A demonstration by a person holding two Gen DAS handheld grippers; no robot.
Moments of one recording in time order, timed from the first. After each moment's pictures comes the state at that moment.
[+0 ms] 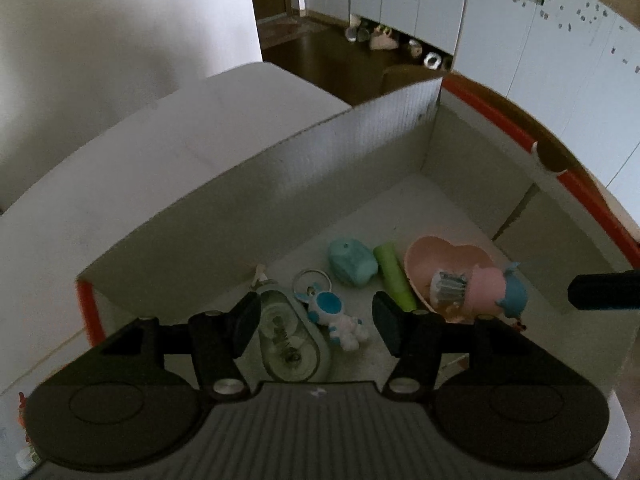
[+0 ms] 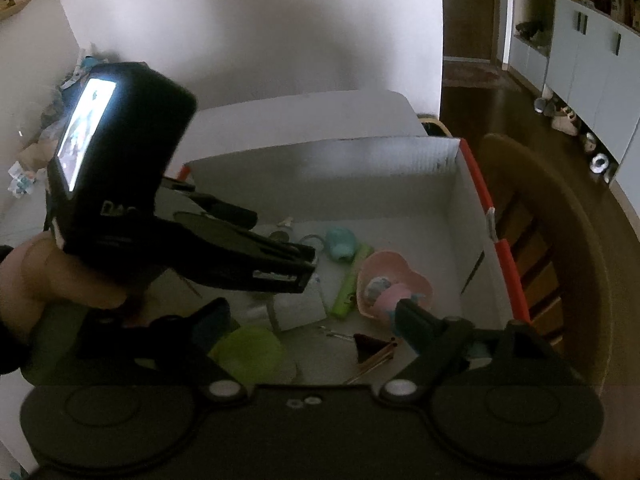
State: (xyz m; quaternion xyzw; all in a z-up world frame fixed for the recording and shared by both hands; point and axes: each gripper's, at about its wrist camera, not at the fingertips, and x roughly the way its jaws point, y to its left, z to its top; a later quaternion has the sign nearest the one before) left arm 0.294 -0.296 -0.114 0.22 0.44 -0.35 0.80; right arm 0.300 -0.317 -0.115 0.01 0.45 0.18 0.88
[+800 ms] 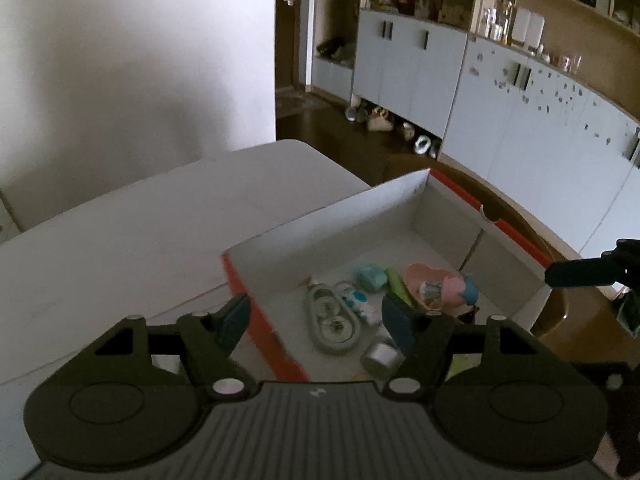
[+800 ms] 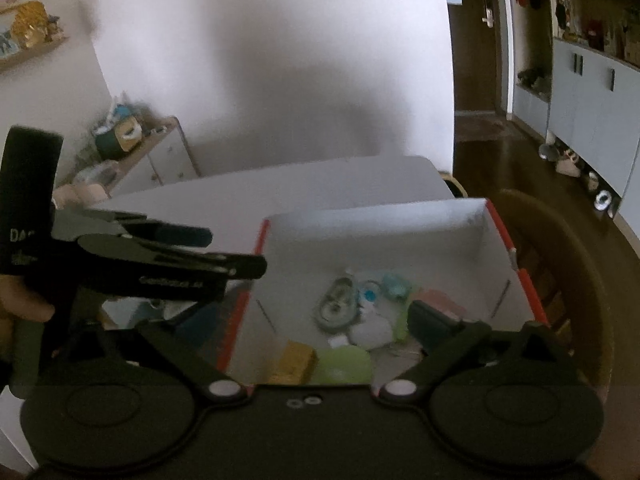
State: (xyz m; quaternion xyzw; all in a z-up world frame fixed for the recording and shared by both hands) left arm 0.258 -0.171 -0.032 0.13 0.36 -0.38 0.84; right arm 0.235 -0.274 -0.064 0.04 0.35 0.20 0.91
